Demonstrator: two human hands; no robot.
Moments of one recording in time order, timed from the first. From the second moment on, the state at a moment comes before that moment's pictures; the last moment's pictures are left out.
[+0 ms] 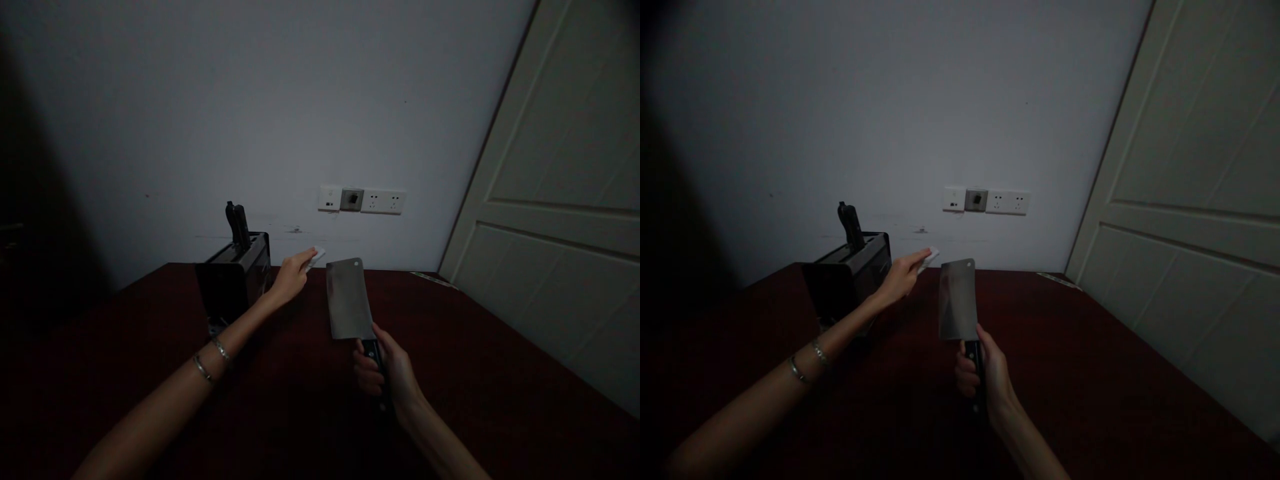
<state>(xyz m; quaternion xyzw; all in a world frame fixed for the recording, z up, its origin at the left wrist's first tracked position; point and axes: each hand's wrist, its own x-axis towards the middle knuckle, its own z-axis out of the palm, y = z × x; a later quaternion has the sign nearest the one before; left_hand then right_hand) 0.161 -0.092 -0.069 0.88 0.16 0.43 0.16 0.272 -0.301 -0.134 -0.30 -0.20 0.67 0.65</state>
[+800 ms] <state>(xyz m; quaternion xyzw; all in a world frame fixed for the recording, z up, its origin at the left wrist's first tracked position) 0.123 -0.145 -0.135 0.94 0.21 0.17 0.19 0.272 -0.303 -0.134 -0.32 -0.20 0.63 0.67</state>
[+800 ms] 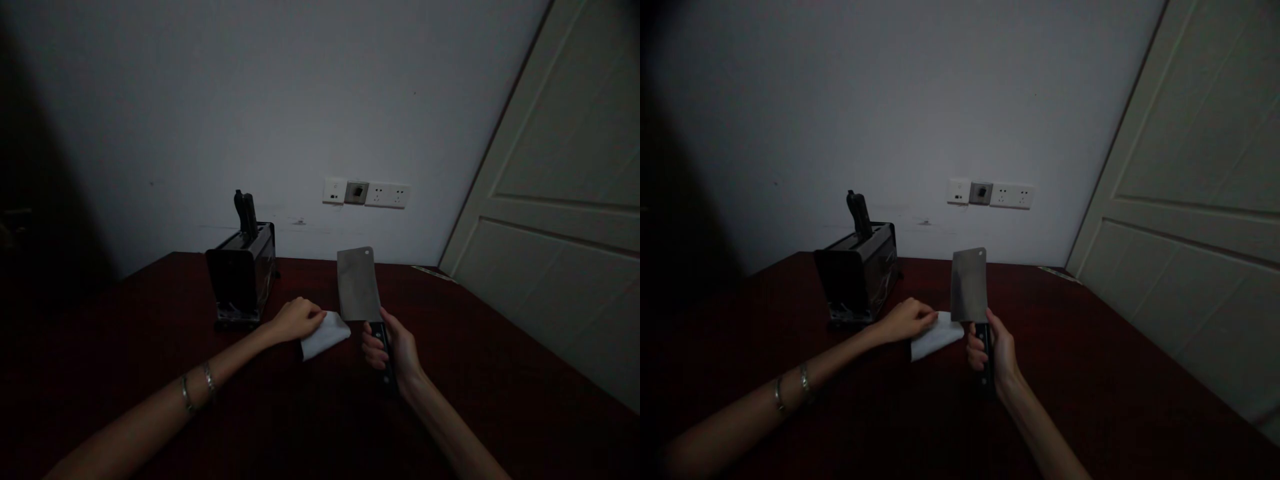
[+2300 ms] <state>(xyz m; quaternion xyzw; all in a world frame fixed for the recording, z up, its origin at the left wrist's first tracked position) 0.131 -0.215 -0.129 0.54 0.25 0.14 0.79 0.248 -0.269 -0.120 -0.58 -0.26 0.34 0.69</state>
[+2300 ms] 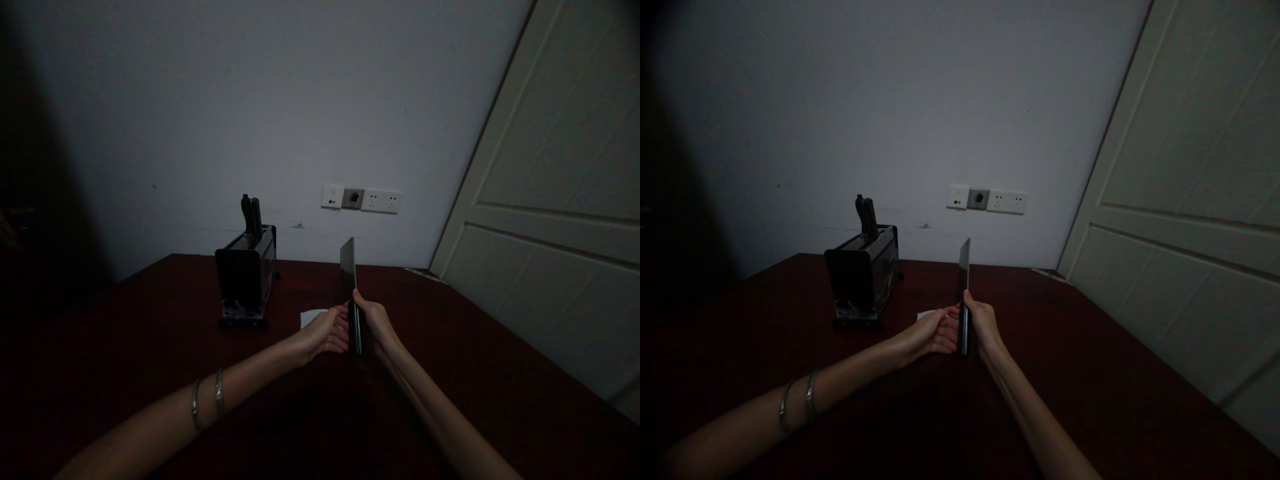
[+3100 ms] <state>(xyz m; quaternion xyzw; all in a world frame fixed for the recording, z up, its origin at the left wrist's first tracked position) 0.132 -0.225 -0.127 0.43 0.32 0.23 0.81 0.202 -0.261 -0.133 -0.59 -0.28 0.35 0.67</state>
